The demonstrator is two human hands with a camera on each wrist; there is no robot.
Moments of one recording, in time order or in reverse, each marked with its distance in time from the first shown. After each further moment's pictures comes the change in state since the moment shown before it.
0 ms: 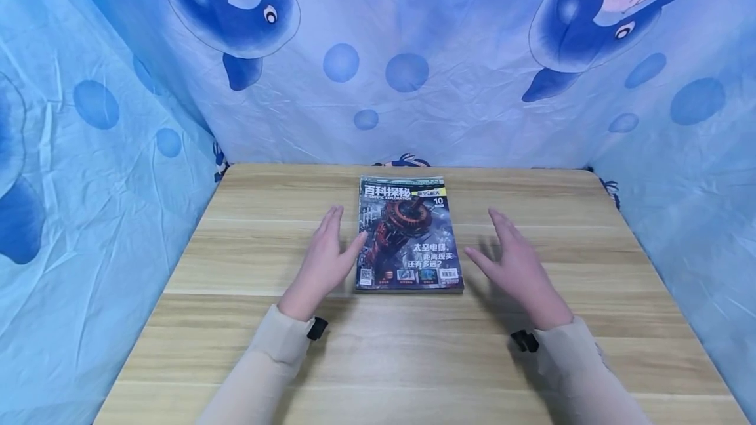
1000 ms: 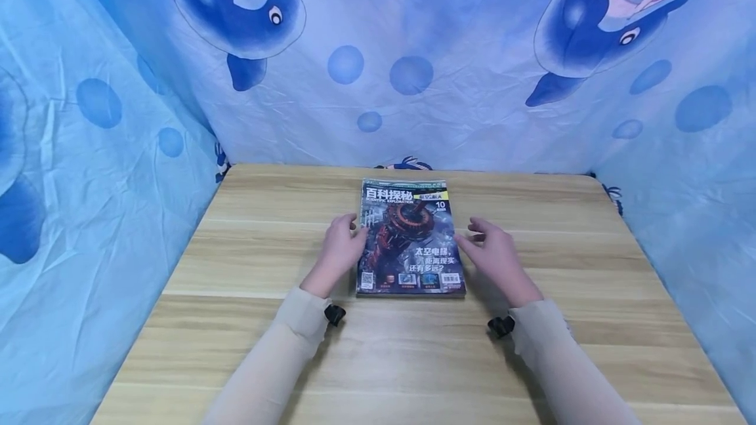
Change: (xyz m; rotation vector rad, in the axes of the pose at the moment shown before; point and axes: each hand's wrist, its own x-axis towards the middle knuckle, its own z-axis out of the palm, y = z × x) left_hand 0.041 -0.006 0.030 -0.207 0.039 -0.175; right_hand 0.041 -0.005 0.033 0.333 -0.030 0.119
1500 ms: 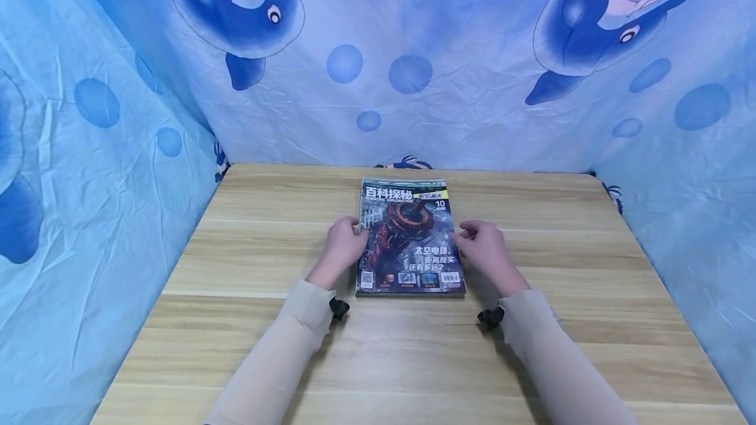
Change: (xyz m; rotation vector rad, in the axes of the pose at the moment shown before) left_hand 0.011 -0.004 0.007 0.031 -0.053 -0.114; right_hand 0.014 -0.005 0.013 -0.011 -0.016 0.145
